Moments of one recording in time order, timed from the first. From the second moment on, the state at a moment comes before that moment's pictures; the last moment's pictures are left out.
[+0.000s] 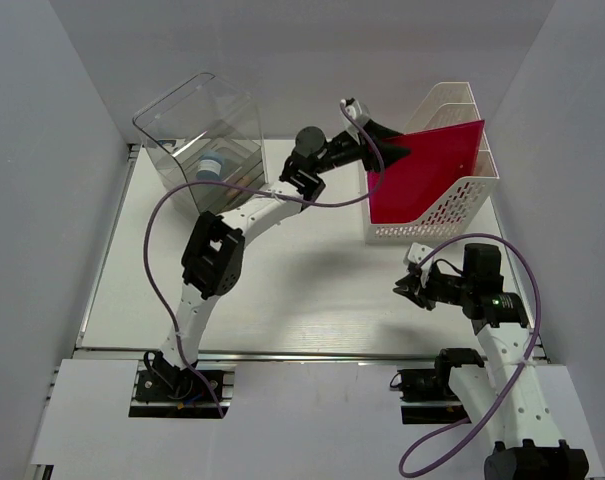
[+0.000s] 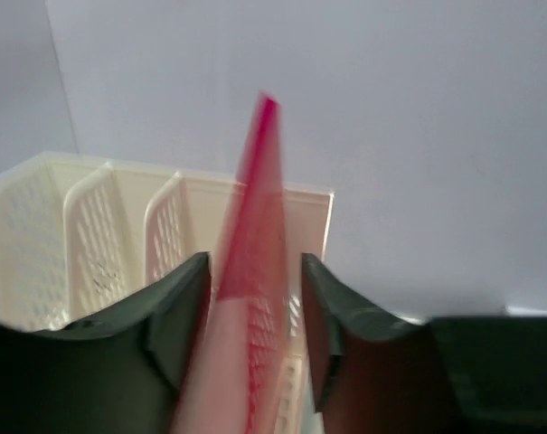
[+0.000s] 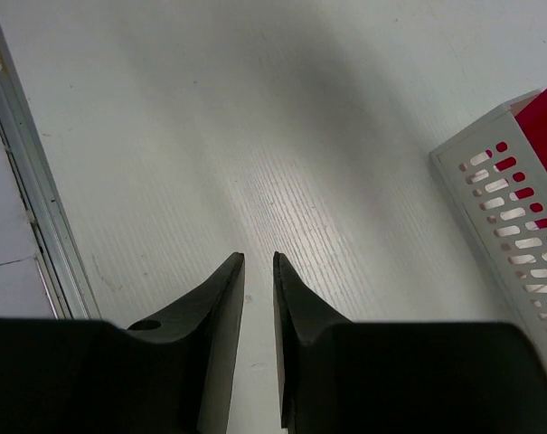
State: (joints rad) left arm -0.70 2.26 1.94 0.75 0.65 -0.32; right arm 0.03 0.66 0.59 -0.74 -0.90 -0.85
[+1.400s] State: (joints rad) left arm -0.67 1.89 1.38 0.78 0.51 -0.14; right arm -0.03 0.68 0.59 -0.74 -0.93 -0.87
